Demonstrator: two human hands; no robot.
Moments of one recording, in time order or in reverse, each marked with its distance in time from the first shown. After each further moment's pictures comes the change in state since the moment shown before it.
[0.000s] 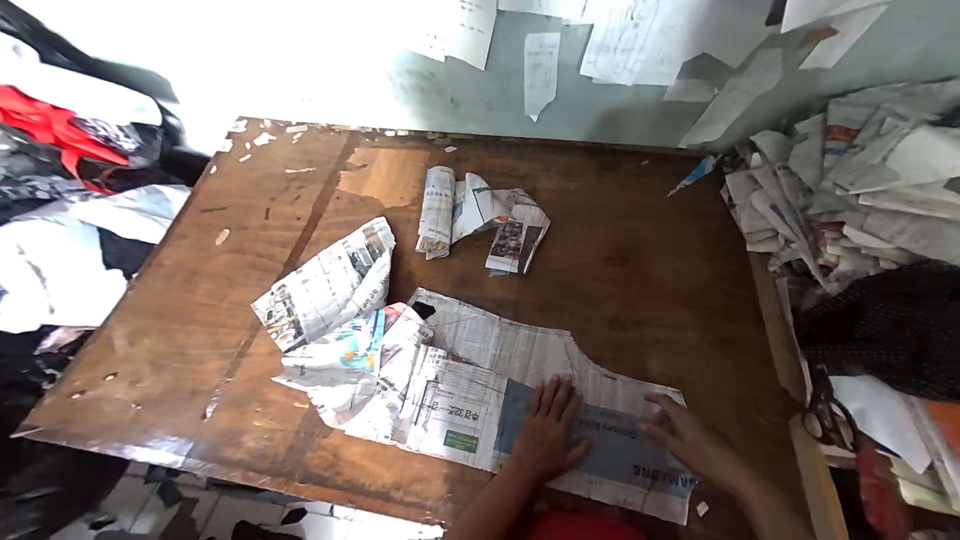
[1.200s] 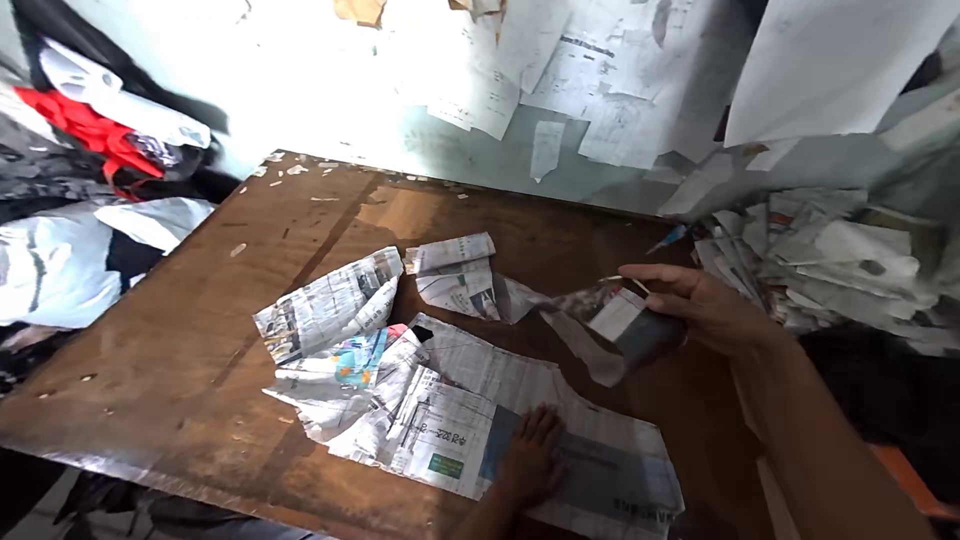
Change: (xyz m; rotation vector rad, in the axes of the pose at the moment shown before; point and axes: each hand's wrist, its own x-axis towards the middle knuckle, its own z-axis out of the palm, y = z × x) left_hand -0.004 -0.003 0.005 -0.120 0.023 -0.005; right_hand -0.003 -0.170 -0.172 0.533 -0.088 -0.757
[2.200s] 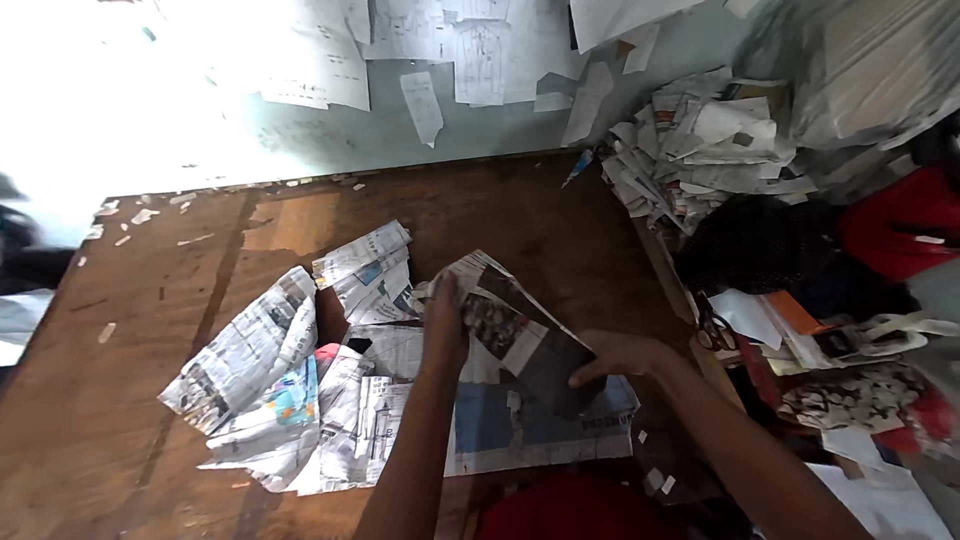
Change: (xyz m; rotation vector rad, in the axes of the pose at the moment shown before) left_hand 0.175 0.044 -0.197 -1.291 0.422 -0.775; right_hand -0.109 0.127 0.043 0.135 -0.165 0.335
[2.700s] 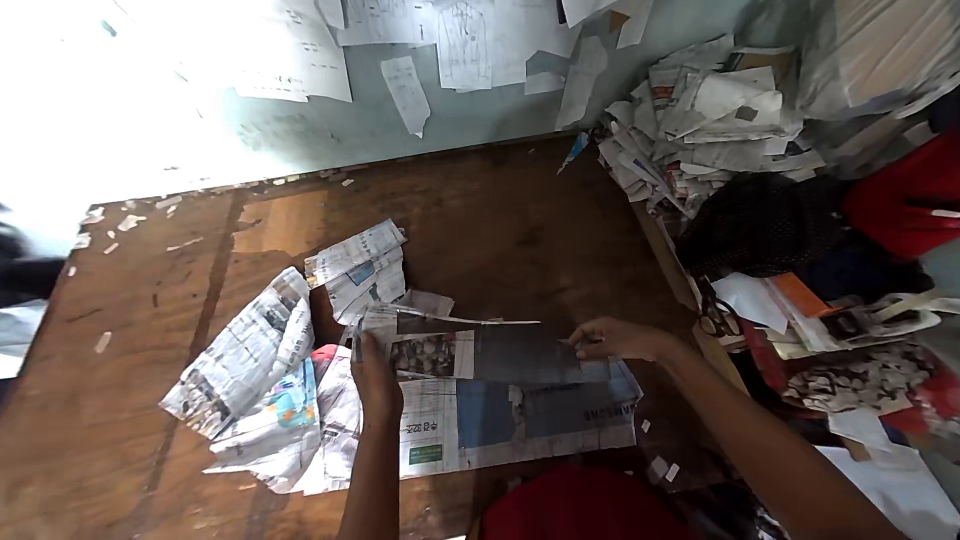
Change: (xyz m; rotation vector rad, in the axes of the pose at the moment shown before) left_hand 0.017 -0.050 -0.127 0.173 0.342 0.155; right_hand 0.002 0.040 -0.031 -0.136 0.143 0.201
